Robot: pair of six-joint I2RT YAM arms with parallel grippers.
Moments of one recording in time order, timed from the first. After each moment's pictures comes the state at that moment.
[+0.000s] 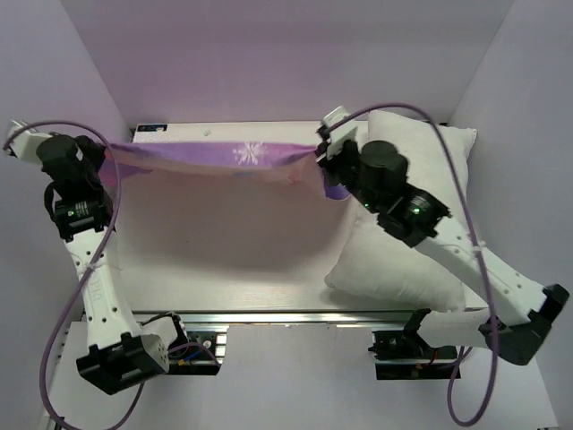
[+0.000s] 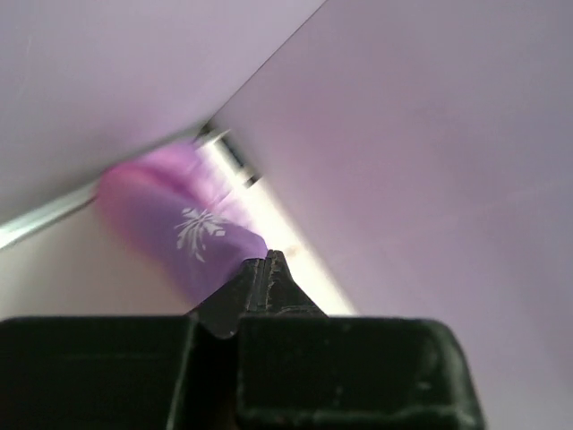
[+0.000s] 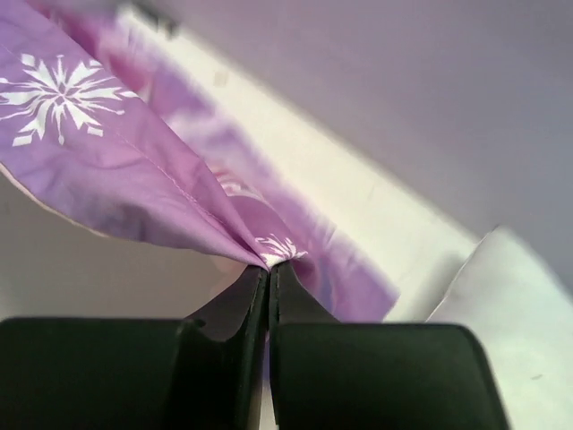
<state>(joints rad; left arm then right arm) 0.38 1.09 1.28 -0.35 -0.19 -0.74 0.87 1.25 1.36 -0.28 0.25 -0.21</state>
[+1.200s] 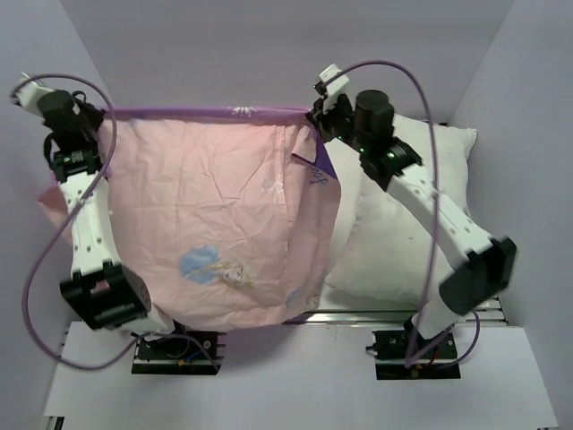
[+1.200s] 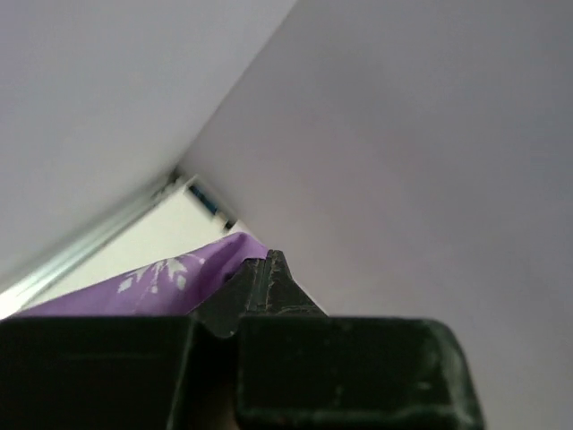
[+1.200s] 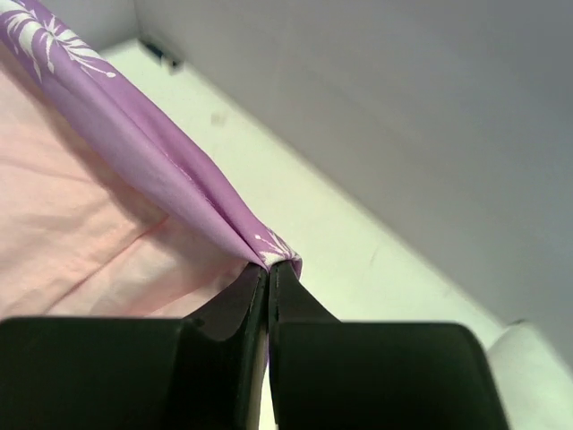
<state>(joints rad) 0.36 1.42 1.64 -0.25 -0.16 -0.64 0.58 1.52 1.62 -0.12 -0.15 -0.24</state>
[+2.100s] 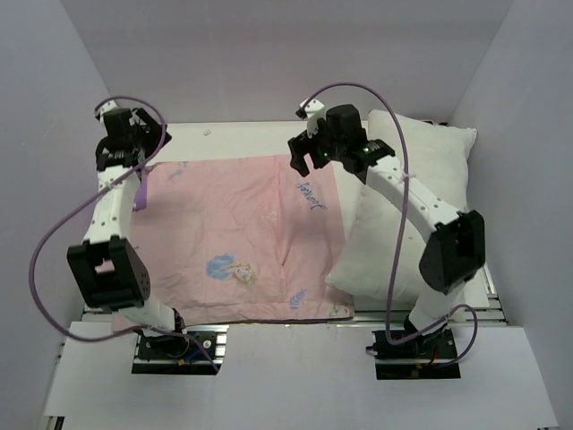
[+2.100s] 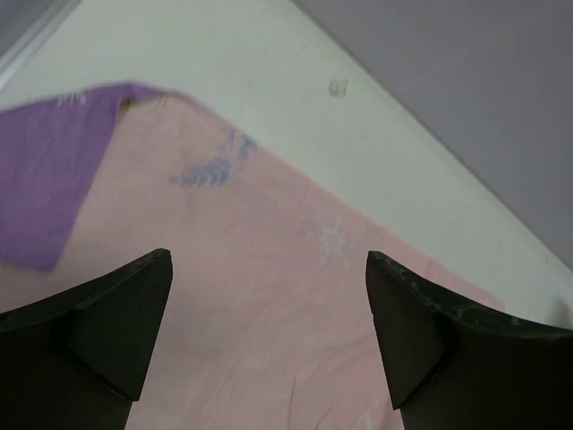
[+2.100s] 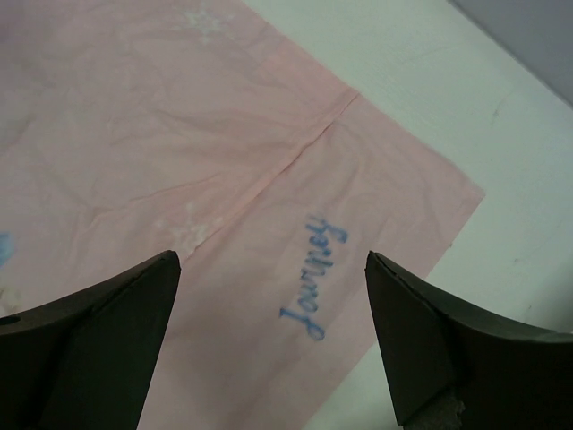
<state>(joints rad) 0.16 1.61 1.48 -0.37 -0.06 -0.54 0.55 1.78 1.66 -0.41 -0.23 -0.16</state>
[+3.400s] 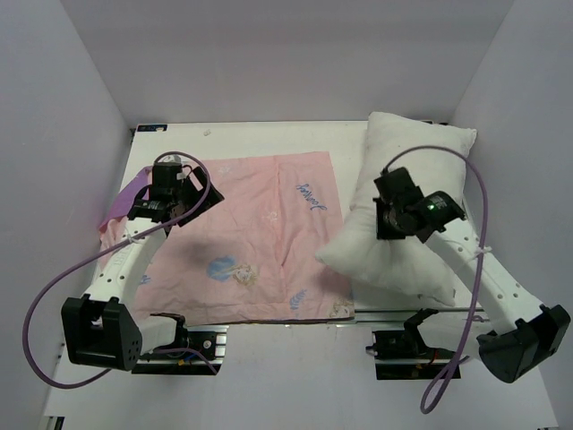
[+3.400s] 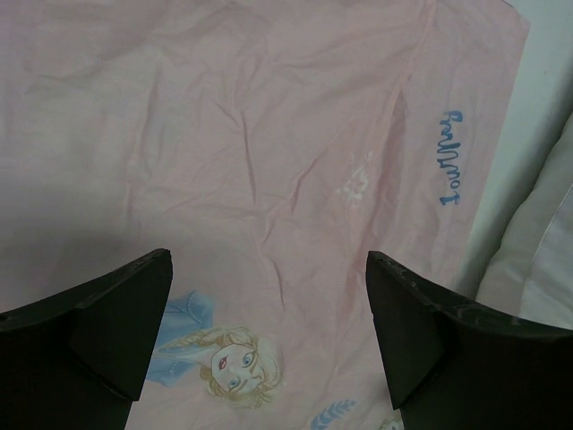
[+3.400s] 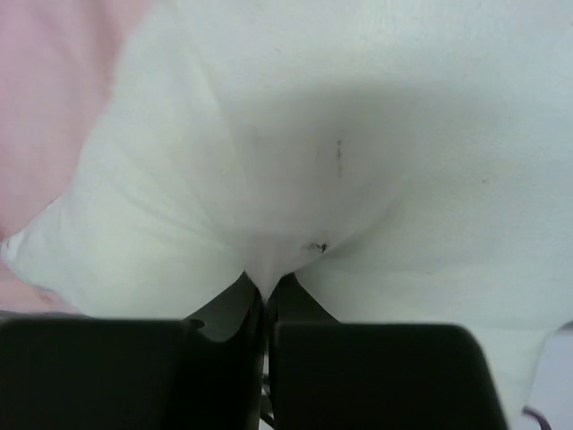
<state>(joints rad) -0.13 1.21 0.98 -0.51 0.07 -0.64 0.54 1.14 1.13 -1.13 0.25 0.41</state>
